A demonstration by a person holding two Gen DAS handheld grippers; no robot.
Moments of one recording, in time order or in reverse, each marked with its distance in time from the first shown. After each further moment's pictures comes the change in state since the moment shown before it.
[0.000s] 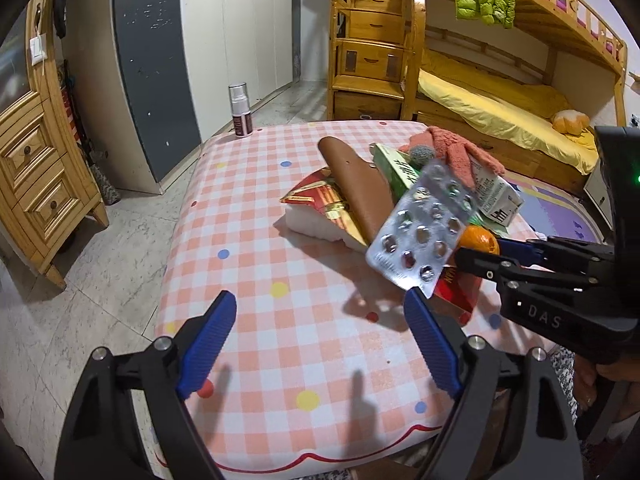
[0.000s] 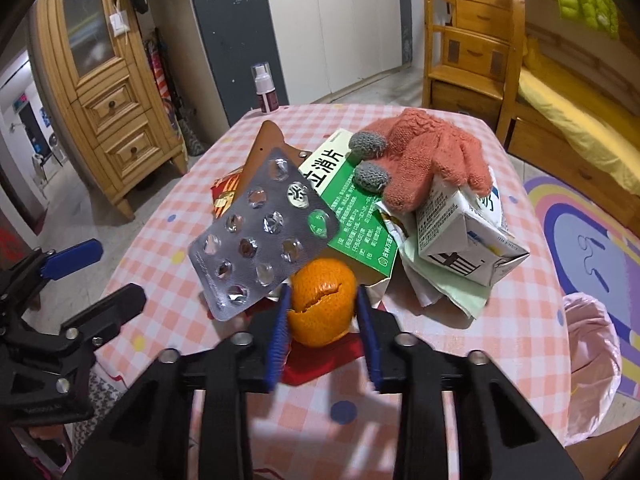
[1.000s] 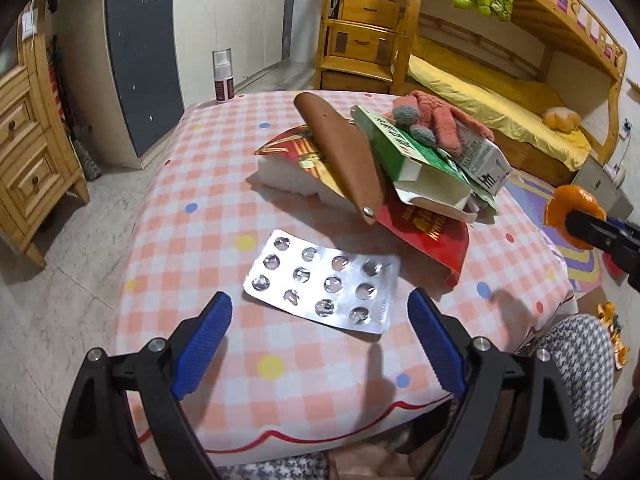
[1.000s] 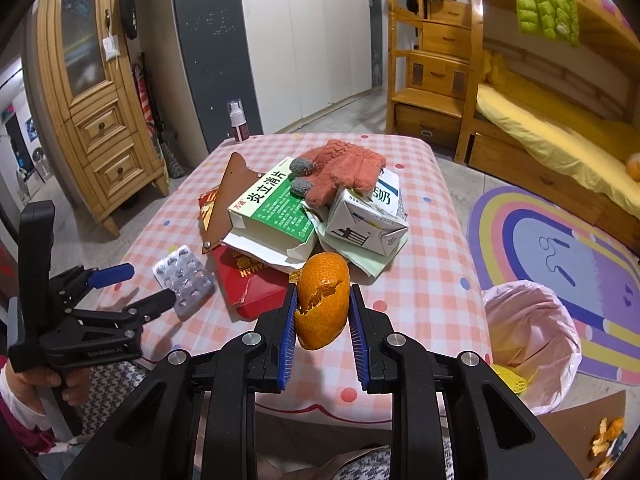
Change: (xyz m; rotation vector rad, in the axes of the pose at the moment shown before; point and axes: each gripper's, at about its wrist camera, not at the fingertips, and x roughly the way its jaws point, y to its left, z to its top) left arm 0.016 -0.009 -0.025 -0.025 0.065 -0.059; right arm -0.077 -0.029 -0.028 0.032 -0.082 -0.097
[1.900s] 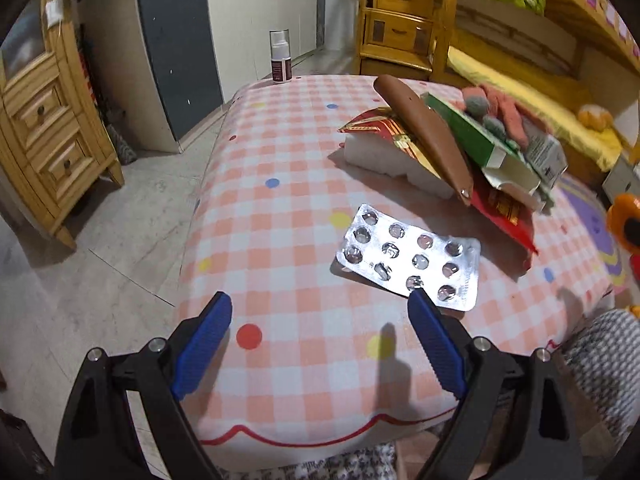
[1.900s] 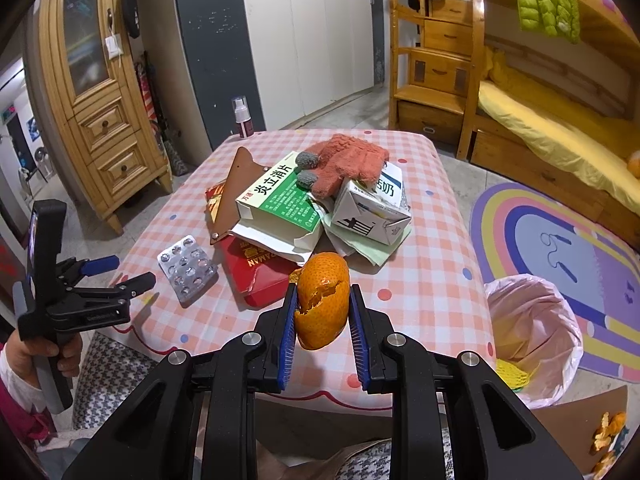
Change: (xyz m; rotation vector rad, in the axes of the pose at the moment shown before) left arm 0.001 0.057 -0.004 -0.056 0.051 0.098; right arm -0.007 0.003 -0.006 0.001 0.005 0.012
